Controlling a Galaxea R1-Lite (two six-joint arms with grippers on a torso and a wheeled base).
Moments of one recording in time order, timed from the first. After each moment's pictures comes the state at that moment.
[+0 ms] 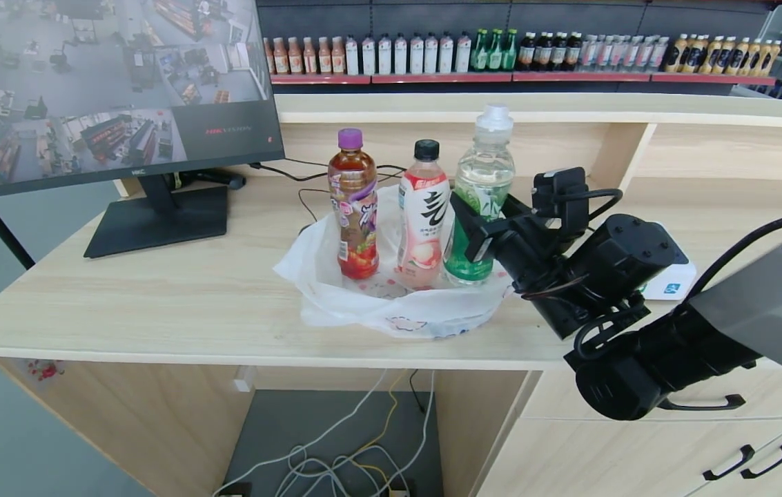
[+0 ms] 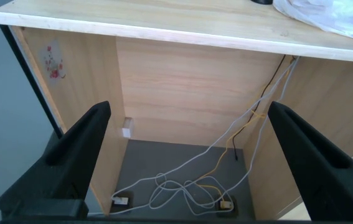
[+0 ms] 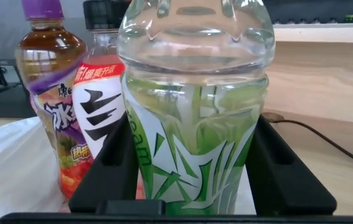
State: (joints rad) left arm 0.00 0.00 0.00 0.00 0.00 -0.01; right arm 0.52 2.10 -0.97 -1.57 -0.05 -0.08
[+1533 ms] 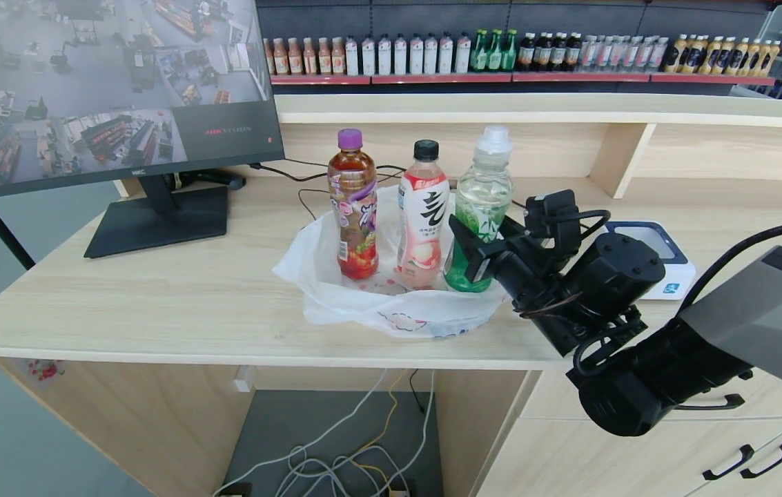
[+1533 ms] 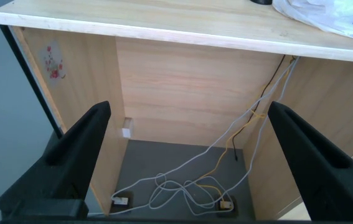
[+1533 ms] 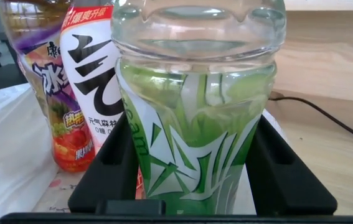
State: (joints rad) left arm 0.00 0.00 0.00 0.00 0.00 -0.01; right arm 0.52 2.12 -0.90 -1.57 -0.05 -0.08
